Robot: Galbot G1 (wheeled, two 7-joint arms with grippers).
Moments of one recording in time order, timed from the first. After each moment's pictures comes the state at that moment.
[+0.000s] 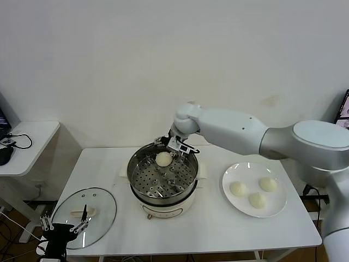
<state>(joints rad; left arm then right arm) 1.85 -1.33 -0.80 -2.23 0.11 0.08 -0.06 0.55 1.26 -1.27 1.15 -0.07 0.26 -0.89</state>
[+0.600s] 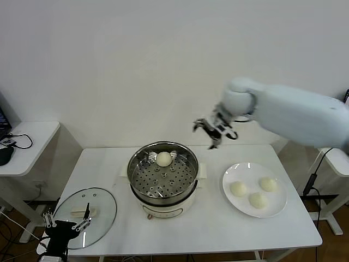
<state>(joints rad) 1.83 -1.28 -0.79 -2.22 0.10 0.08 -0.06 0.66 0.74 -1.30 1.50 0.14 -0.15 -1.01</state>
